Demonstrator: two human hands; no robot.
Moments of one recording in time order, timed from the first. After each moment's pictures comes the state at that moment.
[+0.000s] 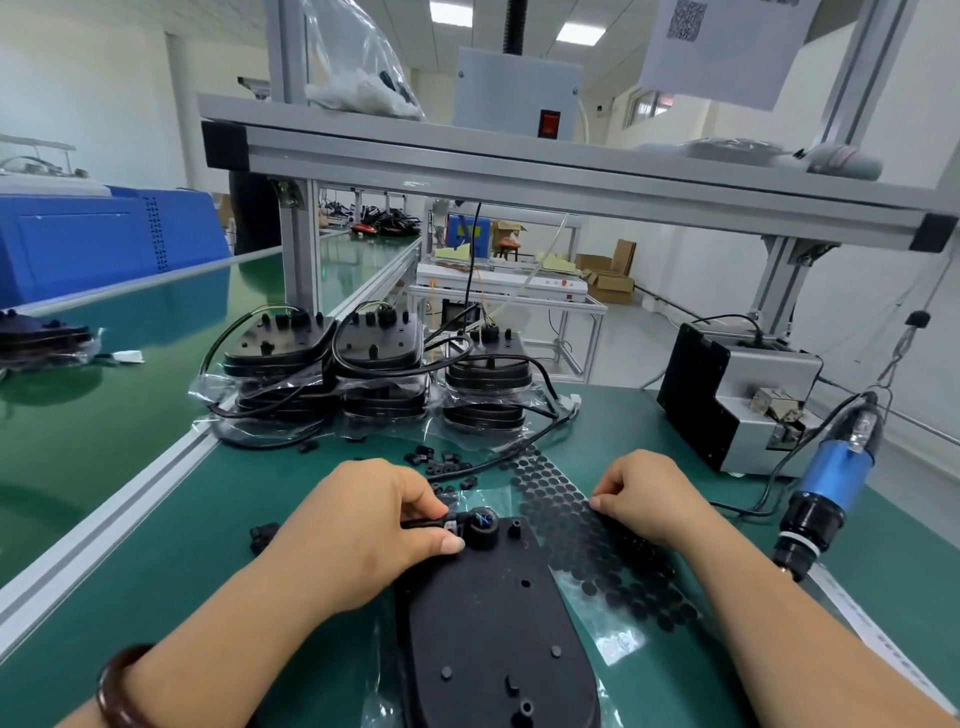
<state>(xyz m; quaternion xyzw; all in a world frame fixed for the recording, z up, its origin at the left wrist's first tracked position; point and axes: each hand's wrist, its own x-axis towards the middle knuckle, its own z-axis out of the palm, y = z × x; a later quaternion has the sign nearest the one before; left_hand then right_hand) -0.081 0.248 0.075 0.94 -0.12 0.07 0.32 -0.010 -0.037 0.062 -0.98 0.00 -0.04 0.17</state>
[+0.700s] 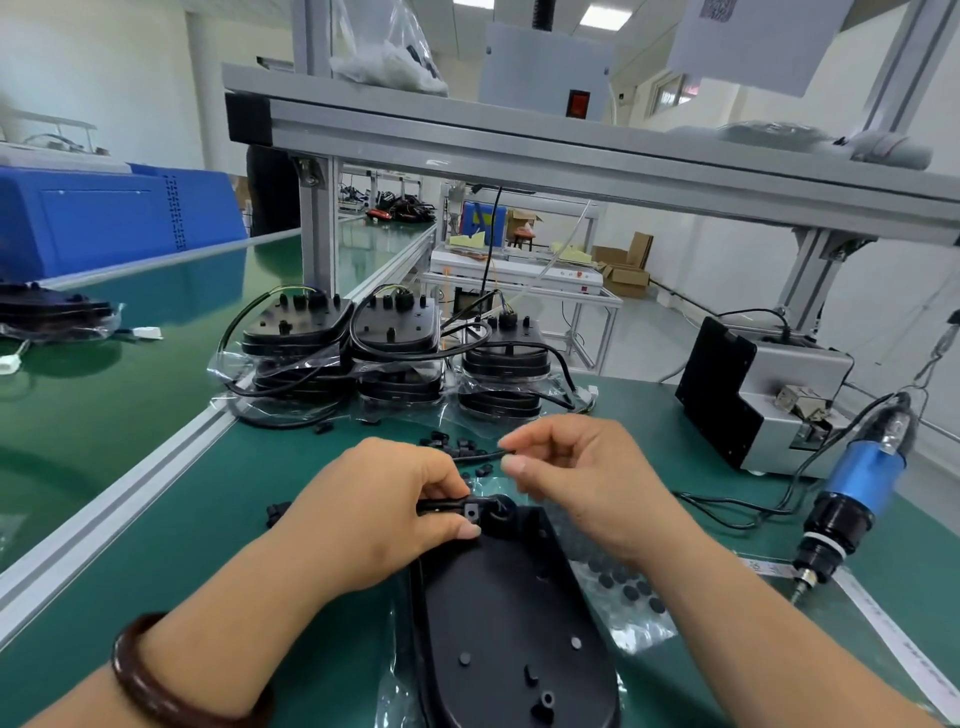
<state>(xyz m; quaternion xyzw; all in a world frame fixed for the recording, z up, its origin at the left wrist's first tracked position) -0.079 0.254 0.075 0.94 -0.18 0.11 0.27 -0.064 0.049 0.090 -0.81 -0.20 -0.05 0.55</state>
